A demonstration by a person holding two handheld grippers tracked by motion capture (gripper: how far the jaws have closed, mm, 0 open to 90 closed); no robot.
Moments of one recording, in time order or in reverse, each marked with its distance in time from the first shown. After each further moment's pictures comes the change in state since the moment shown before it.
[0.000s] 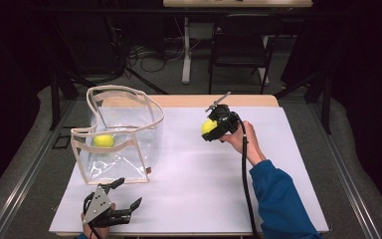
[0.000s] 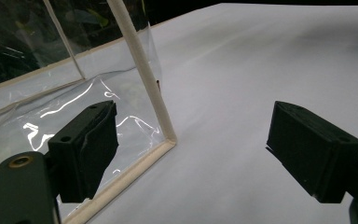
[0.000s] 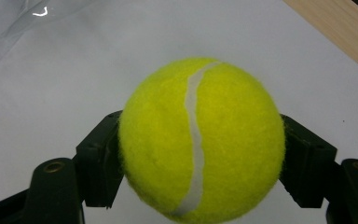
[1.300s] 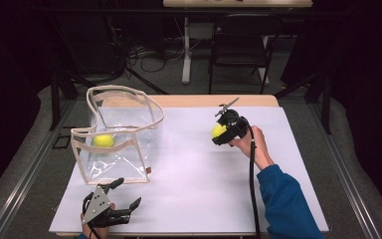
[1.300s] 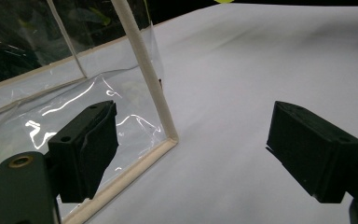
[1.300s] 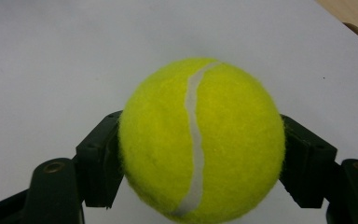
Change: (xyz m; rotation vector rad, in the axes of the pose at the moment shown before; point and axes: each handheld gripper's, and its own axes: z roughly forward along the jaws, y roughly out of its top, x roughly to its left) left arm 0.001 0.000 -0.001 0.001 0.001 -0.003; right arm -0.014 -0.028 0.000 0.053 -0.057 0.034
